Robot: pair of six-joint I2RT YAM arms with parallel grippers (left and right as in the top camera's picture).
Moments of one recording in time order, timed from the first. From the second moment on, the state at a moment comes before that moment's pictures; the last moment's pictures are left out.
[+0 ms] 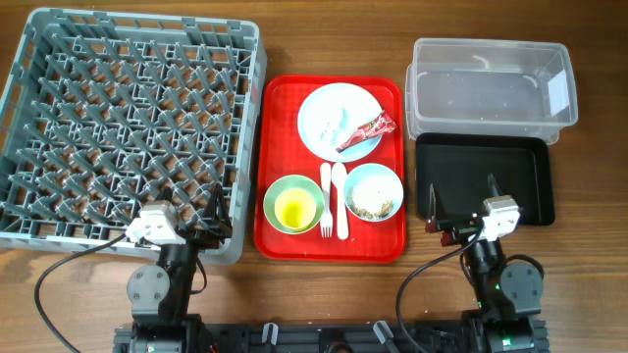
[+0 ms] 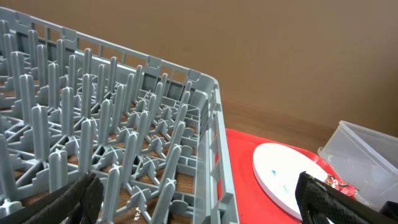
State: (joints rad) left arm -0.01 0.01 0.01 -0.07 0.08 -0.33; right arm 0.10 0.01 0.01 0.00 -0.06 -0.01
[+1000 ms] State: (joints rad) left arm -0.01 0.72 0.74 -0.72 0.05 -0.33; right arm 0.09 1.08 1.17 -0.89 -0.19 0.08
